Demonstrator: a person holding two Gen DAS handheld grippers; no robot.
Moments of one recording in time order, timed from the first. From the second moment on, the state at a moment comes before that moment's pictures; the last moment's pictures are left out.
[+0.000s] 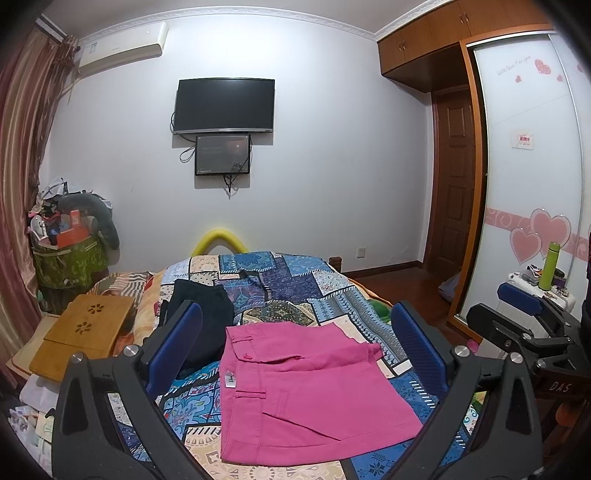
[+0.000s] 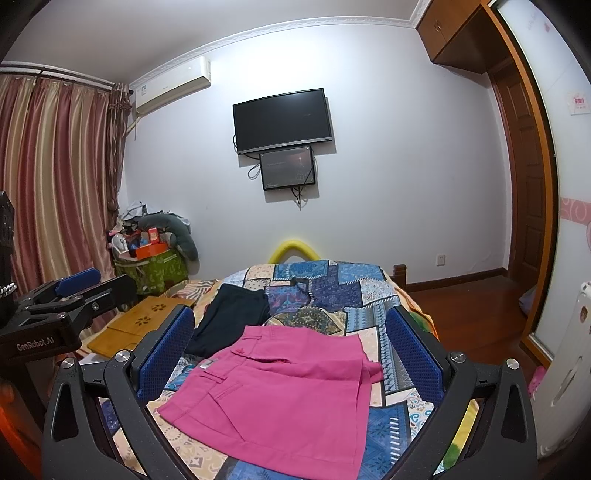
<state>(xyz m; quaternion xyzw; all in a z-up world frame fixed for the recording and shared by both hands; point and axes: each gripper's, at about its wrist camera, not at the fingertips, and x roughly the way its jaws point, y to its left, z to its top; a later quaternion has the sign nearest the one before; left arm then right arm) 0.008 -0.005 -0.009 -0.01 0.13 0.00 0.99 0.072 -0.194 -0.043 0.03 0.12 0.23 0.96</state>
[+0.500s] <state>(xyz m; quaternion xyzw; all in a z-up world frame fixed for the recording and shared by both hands) 0.014 -0.009 -0.010 -0.01 0.14 0.00 0.99 0.076 -0.195 -0.048 0.04 0.13 0.23 0.96</state>
